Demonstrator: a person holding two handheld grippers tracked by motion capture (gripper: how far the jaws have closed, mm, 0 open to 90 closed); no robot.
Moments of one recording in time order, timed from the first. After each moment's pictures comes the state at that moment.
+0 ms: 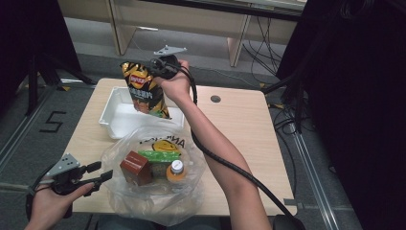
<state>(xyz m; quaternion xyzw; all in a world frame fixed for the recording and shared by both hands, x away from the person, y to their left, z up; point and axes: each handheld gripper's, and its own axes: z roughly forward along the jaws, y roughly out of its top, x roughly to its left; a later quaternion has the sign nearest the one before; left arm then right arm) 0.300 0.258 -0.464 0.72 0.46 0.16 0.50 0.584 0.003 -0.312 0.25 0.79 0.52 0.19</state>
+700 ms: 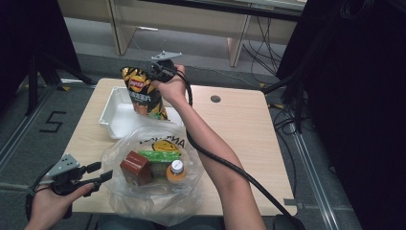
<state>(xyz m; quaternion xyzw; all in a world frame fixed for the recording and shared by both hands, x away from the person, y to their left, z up) 0.300 0.259 -0.464 0.72 0.46 0.16 0.50 0.602 0.015 -0.342 0.27 0.79 0.52 0.18</state>
